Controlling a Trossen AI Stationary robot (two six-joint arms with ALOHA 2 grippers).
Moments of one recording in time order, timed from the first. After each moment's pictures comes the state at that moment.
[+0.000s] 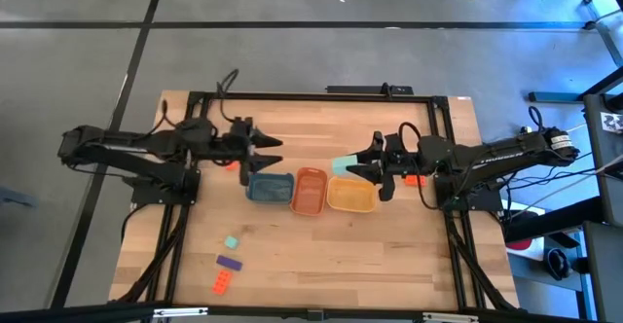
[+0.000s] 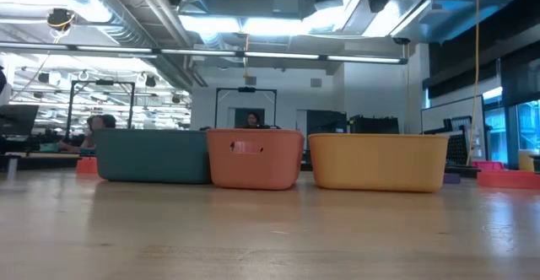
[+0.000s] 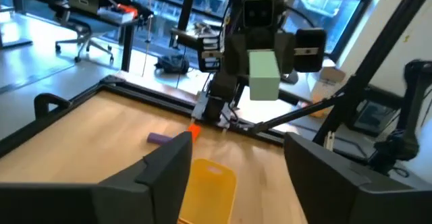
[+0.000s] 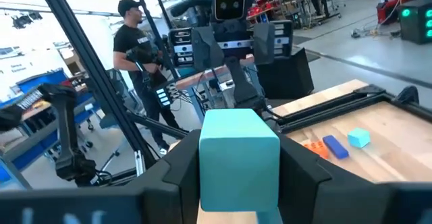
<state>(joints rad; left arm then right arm) 0.02 0.92 0.76 0.13 -0.06 -0.32 0.12 1.06 0.69 0.40 0.09 0.36</state>
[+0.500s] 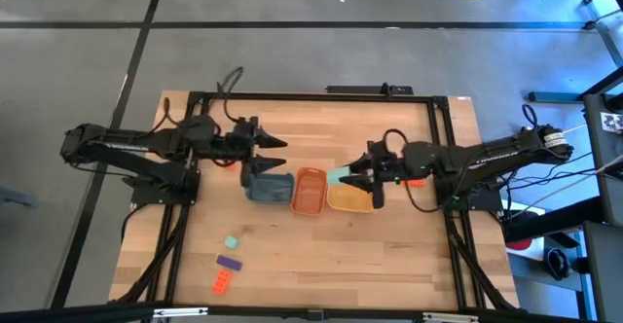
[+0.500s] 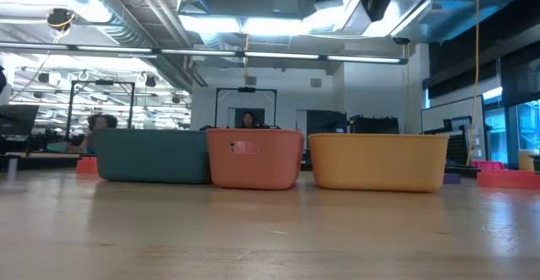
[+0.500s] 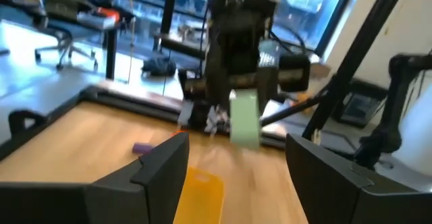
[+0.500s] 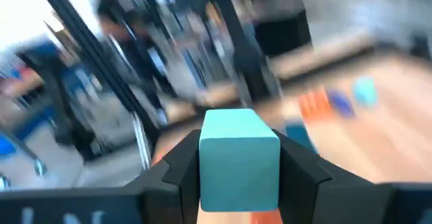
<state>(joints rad) 0.01 0.95 0.82 0.13 -0.01 -0.29 0.16 1.15 0.81 0.12 0.09 0.46</state>
